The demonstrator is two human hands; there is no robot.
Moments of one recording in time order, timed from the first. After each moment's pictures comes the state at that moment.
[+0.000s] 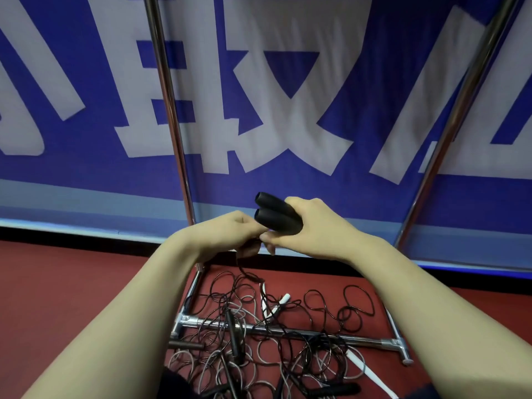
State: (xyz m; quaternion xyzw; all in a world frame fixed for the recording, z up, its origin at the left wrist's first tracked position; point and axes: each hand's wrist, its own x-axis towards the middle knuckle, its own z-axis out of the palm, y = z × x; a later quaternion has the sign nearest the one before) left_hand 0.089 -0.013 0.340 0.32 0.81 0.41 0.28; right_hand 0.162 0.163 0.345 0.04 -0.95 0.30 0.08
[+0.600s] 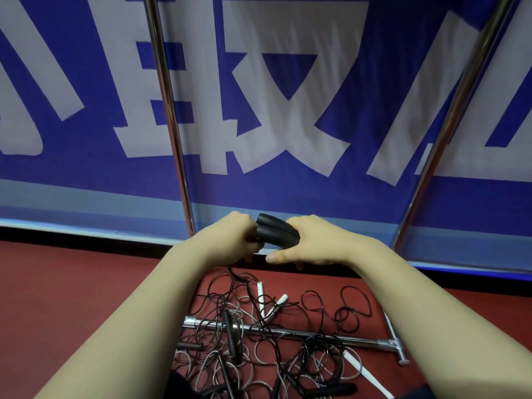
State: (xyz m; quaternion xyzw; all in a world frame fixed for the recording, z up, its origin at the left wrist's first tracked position) left_hand 0.089 -0.005 0.331 0.38 0.91 0.17 0.04; right_hand 0.159 0.174 0.335 0.01 -0.96 0.28 -0.08
